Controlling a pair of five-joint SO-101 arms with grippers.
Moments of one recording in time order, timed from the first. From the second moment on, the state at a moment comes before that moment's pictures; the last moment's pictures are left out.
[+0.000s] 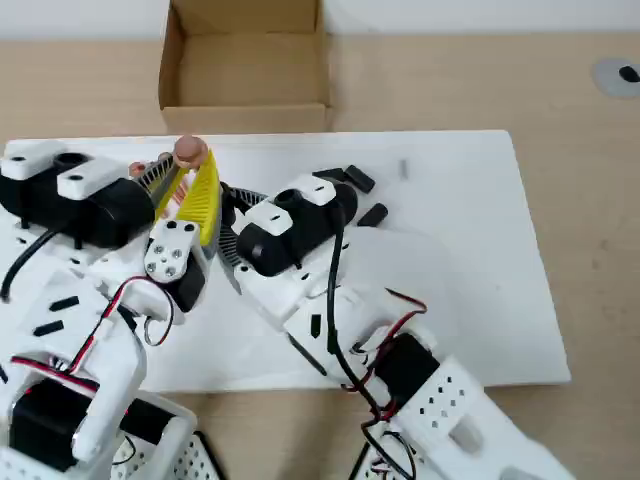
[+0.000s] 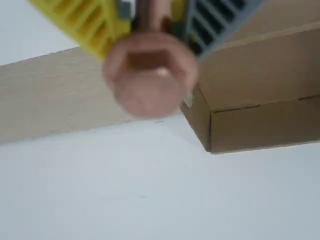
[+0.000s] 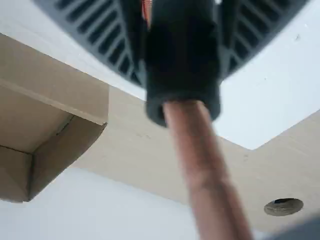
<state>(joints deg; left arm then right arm) 18.0 -73.7 35.2 48.0 -6.3 -48.4 -63.0 61.5 15.9 -13.5</state>
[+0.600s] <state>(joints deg) 17.9 -73.6 34.7 52.3 -6.2 -48.3 -63.0 61.5 15.7 -13.6</state>
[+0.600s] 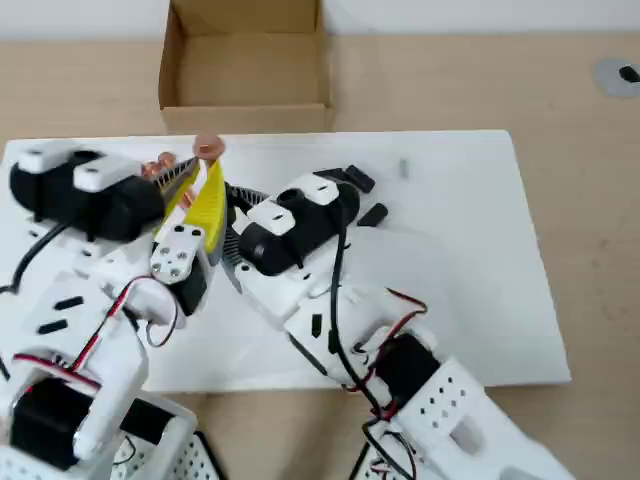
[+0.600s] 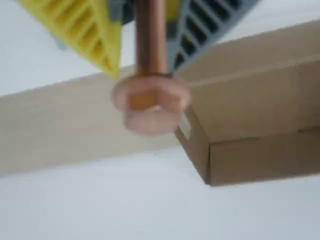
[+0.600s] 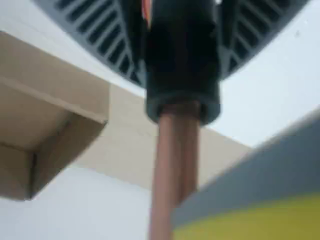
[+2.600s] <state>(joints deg) -26.0 -7.0 6.6 64.7 1.2 -26.4 36.0 -21.2 15.1 -5.1</state>
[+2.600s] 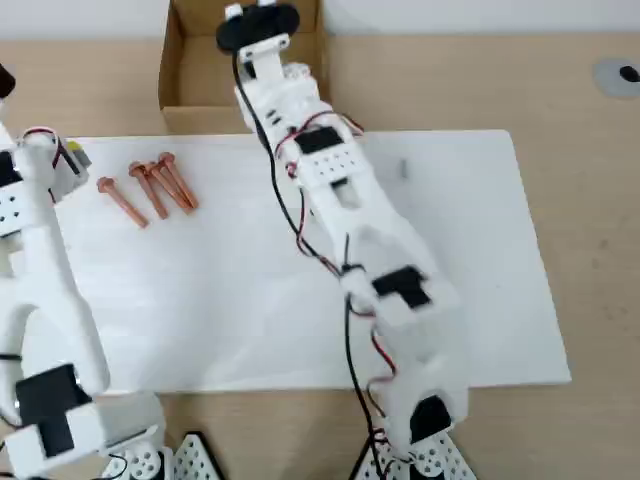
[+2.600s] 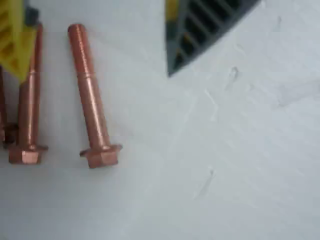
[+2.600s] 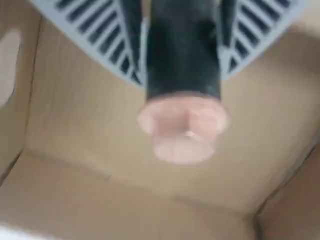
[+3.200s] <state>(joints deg) -22.5 14.2 1.8 55.4 7.2 -22.5 80.0 -76.4 15.1 6.4</state>
